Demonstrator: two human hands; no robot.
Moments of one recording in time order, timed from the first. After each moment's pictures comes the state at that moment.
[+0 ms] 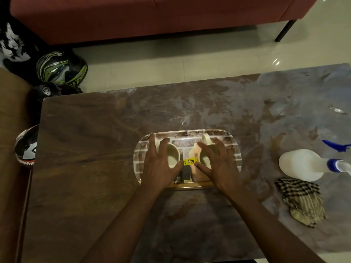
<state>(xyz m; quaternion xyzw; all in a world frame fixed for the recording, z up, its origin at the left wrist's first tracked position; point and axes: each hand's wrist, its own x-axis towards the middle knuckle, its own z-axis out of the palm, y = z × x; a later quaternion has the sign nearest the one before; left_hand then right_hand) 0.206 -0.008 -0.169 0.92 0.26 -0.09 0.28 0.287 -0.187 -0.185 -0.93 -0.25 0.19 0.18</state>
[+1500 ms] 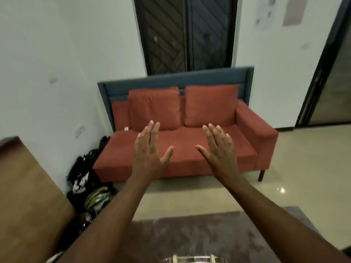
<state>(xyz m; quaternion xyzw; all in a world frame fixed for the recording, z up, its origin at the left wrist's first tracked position) 0.314 0.070 0.277 0.91 0.11 0.39 0.03 0.424 -0.124 0.256 -0.86 -0.32 -0.33 0.21</state>
